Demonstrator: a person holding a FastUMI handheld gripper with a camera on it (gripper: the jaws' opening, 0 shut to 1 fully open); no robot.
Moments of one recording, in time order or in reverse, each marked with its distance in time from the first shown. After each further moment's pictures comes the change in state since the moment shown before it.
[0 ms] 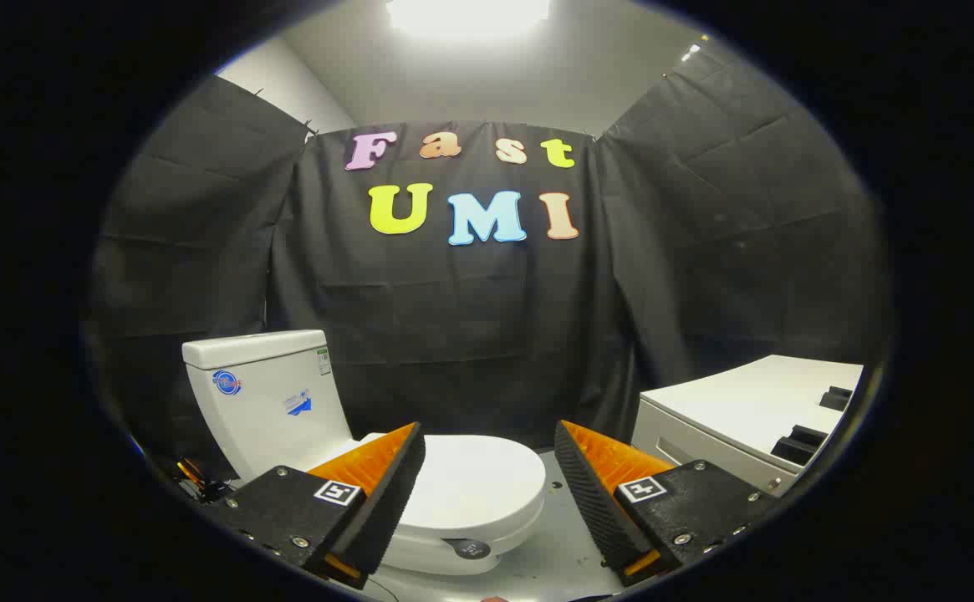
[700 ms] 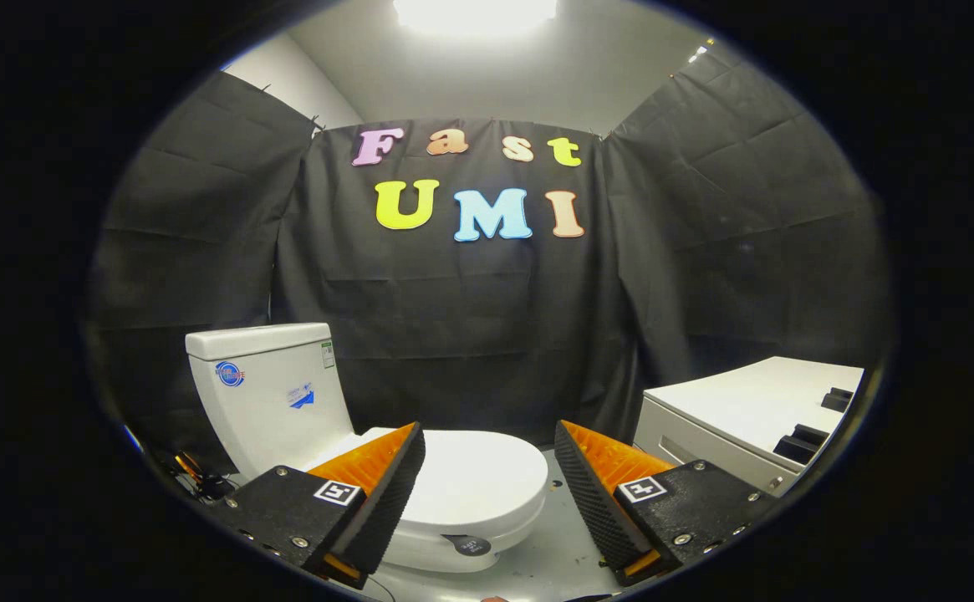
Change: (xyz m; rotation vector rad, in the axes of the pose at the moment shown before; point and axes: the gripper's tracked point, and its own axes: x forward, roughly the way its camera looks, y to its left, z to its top) arm 0.000 0.007 -0.012 -0.017 0.020 0.019
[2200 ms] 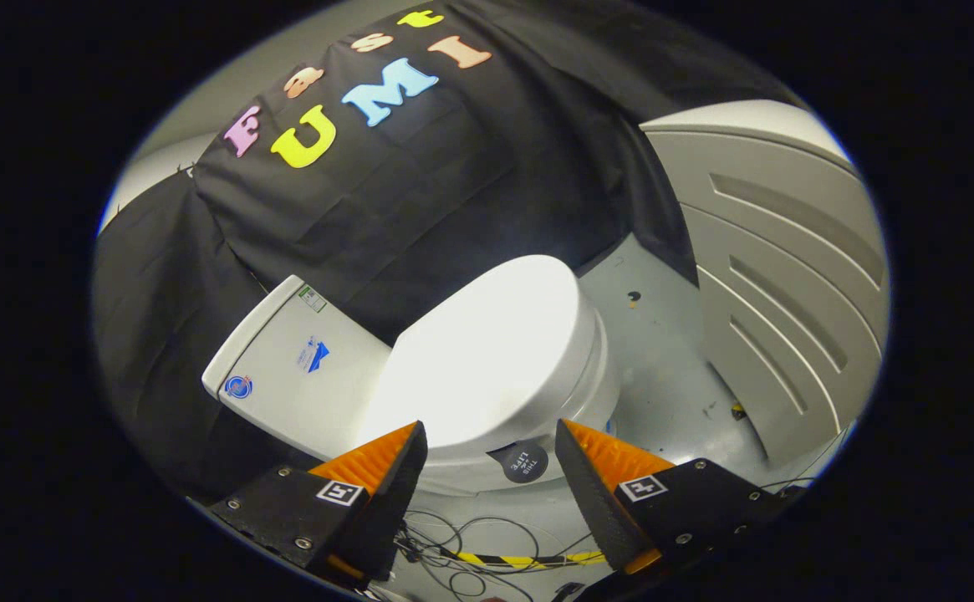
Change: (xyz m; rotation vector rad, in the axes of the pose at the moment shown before) arm 0.035 -0.007 -0.175 0.634 0.593 0.170
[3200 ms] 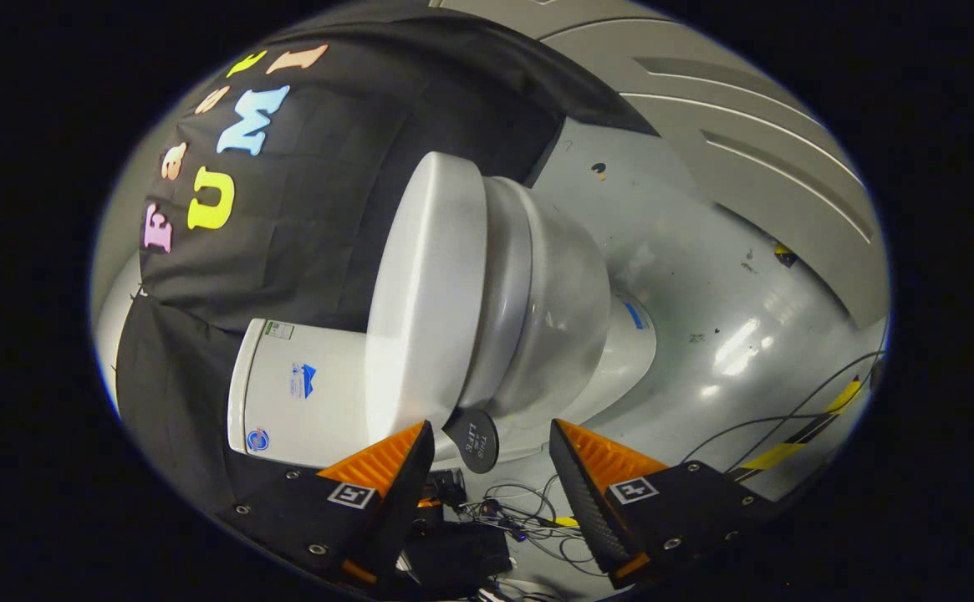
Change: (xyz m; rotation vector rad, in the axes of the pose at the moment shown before) arm 0.058 -0.047 -0.067 0.460 0.231 0.076
